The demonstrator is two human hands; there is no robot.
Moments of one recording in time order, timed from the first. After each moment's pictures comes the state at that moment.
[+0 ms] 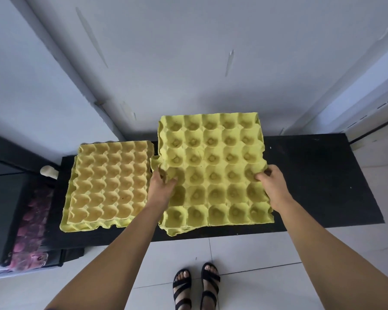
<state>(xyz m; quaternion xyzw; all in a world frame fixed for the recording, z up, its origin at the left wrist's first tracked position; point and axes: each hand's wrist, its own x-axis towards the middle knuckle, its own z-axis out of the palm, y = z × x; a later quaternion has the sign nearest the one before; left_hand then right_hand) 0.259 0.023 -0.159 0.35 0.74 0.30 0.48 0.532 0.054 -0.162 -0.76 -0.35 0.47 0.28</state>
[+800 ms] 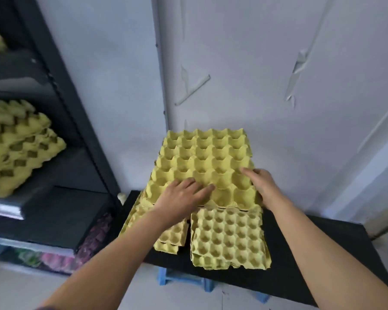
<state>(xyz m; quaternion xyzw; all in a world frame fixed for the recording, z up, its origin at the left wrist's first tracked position) 0.218 -0.100 0.074 0.81 0.57 0.01 -0.13 0.430 0.013 0.083 -0.59 -0.50 0.53 0.33</state>
